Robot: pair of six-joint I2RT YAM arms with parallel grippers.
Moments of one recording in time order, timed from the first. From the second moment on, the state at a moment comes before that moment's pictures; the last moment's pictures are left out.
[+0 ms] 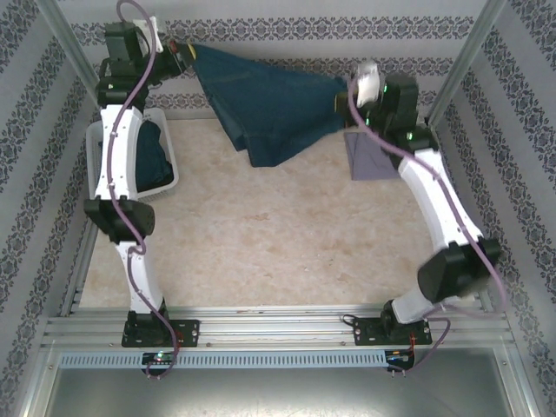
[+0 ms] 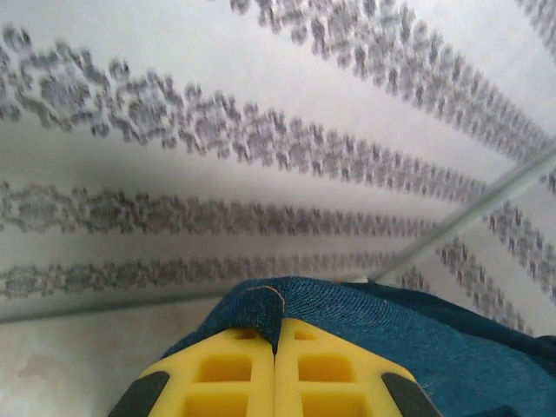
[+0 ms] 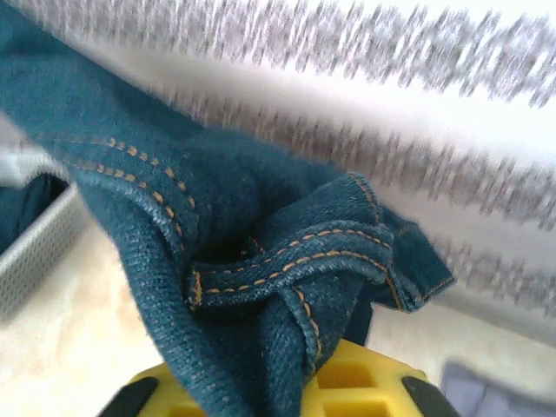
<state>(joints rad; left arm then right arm) 0.05 2.02 2.40 -0.70 0.60 -0.40 0.21 1.48 1.46 -0.34 -0.32 -0.06</state>
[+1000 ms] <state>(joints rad) -0.19 1.02 0.50 -0.51 0.42 -0.65 0.18 1.68 1.11 -0.35 -0.26 0.54</state>
